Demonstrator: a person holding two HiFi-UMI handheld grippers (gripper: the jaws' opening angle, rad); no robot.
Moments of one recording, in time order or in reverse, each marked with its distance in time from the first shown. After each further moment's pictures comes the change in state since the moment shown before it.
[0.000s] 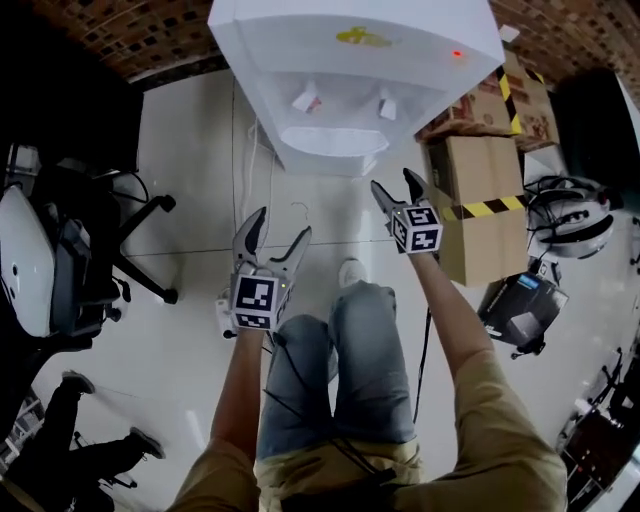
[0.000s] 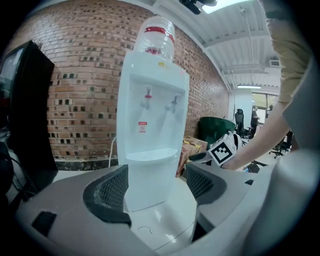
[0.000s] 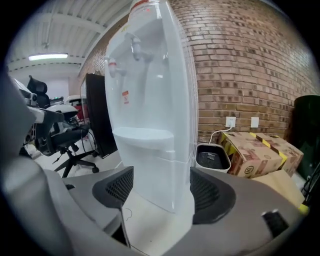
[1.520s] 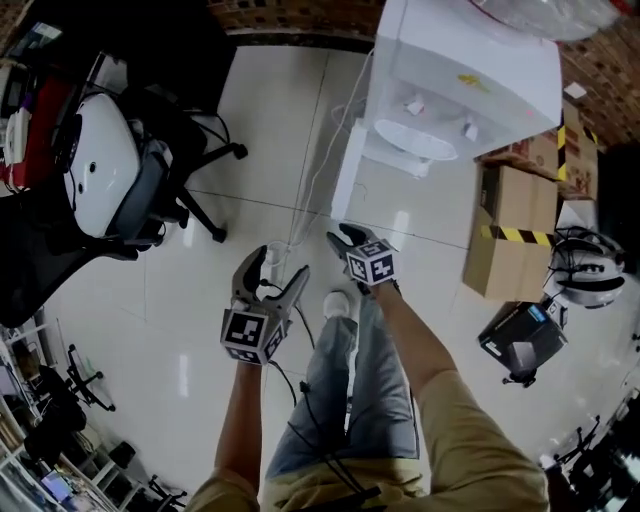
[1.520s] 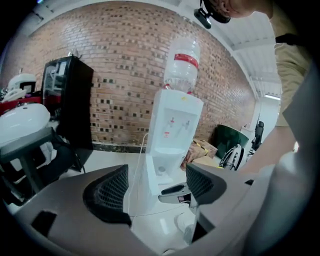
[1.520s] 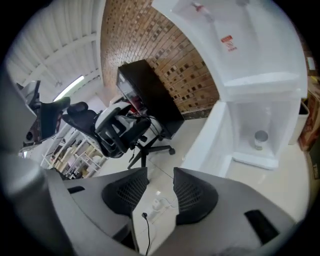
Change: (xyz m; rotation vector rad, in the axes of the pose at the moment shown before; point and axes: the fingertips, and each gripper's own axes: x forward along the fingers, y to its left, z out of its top) left arm -0.233 0.012 0.021 -0.226 0.110 0.234; right arm -0.052 0.344 -0.053 0.145 0.322 0.616
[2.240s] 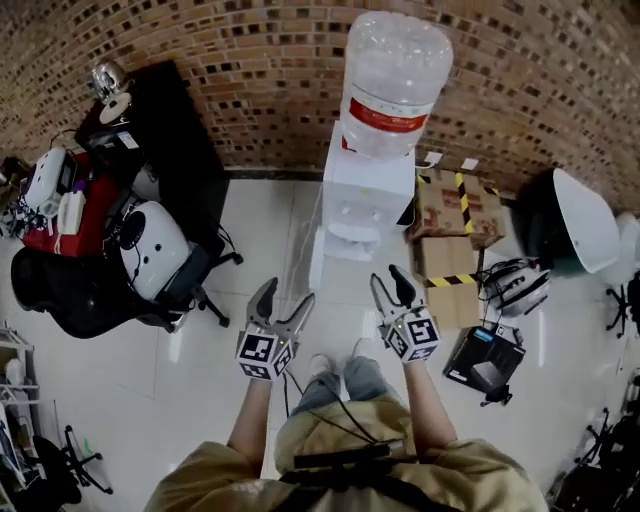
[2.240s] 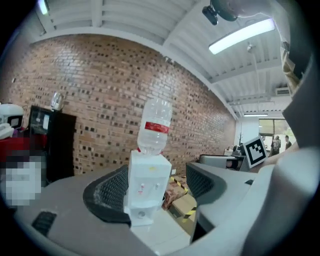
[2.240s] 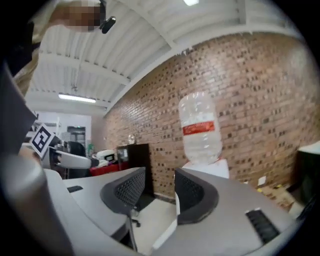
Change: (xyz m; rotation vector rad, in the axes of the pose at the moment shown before) left arm -0.169 -0.092 0.259 0.044 -0.313 -0.163; right arm -0.441 0.219 0.290 -0.298 -0.700 -0.415
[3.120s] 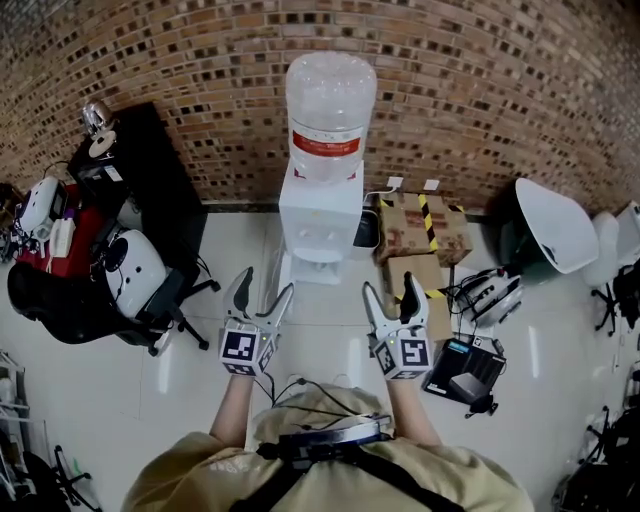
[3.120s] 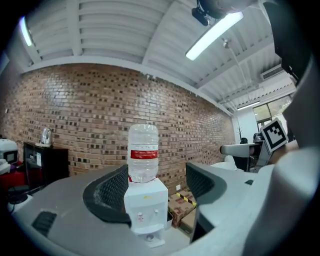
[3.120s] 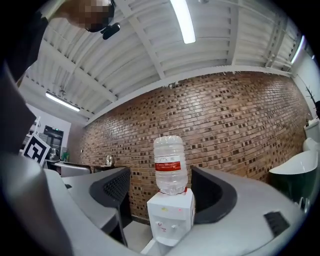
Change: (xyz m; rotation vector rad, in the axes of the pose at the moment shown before) left arm 0.015 -0.099 0.108 0.211 -0.179 0.028; right arm -0.132 -0.067 0.129 -0.029 -0.246 -0.258
